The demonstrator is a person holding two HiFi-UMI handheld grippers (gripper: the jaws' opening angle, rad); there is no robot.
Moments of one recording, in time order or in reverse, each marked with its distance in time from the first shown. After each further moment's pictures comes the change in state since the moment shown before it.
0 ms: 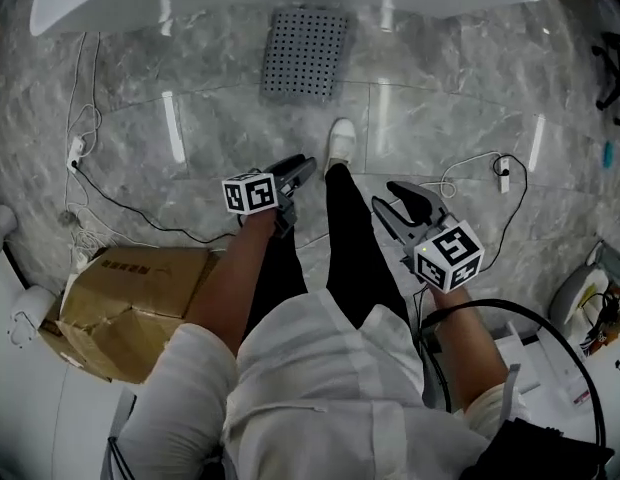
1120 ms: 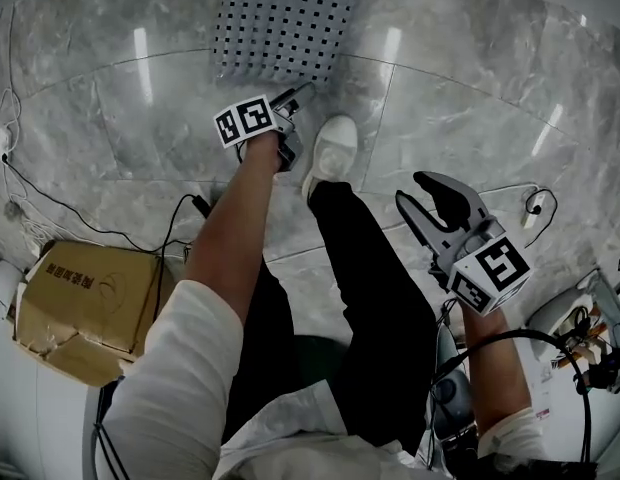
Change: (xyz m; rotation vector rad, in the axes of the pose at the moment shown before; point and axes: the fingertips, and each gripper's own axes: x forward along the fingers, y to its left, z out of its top) left arm 0.282 0.370 0.021 -0.347 -0.159 0.147; right arm 0.200 -0.254 -0.142 0.032 0.154 0.099
